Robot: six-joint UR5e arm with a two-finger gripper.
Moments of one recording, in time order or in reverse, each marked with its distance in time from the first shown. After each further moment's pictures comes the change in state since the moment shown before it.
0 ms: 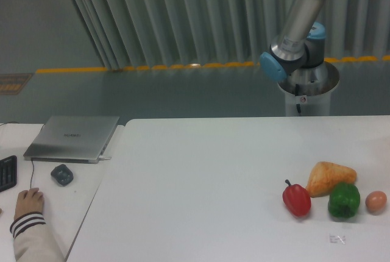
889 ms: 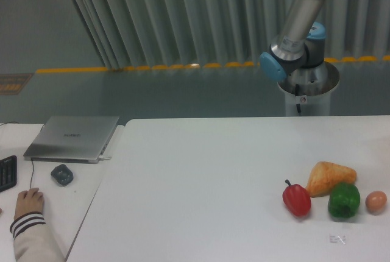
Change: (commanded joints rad) arm -0.006 0.081 0.017 -0.027 -0.037 -0.052
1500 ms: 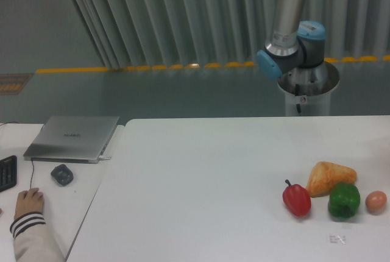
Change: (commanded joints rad) arm -0.219 0.152 -0.043 -0.161 -0.057 -0.417
